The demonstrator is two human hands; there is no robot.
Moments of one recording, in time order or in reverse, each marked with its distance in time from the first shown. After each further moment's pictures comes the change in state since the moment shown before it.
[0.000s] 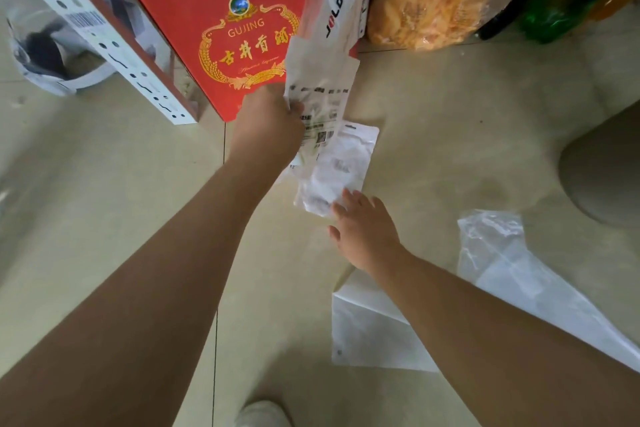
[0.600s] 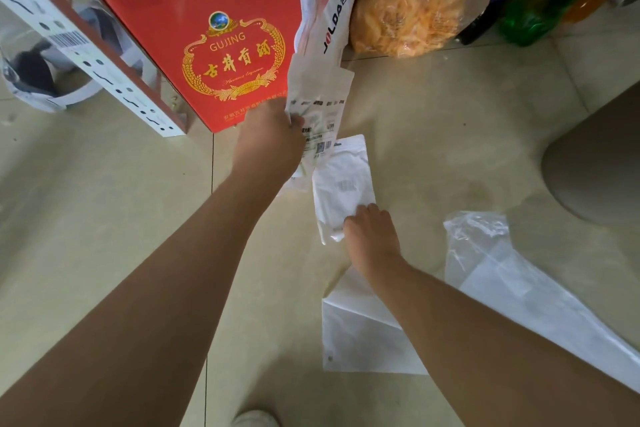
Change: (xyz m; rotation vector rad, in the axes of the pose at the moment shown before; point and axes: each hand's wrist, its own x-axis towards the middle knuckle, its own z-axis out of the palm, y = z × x) left_hand -0.008 0.017 0.016 -0.052 -0.015 0.032; right_hand -0.017 0.012 -0.022 -0.059 -0.044 0.132
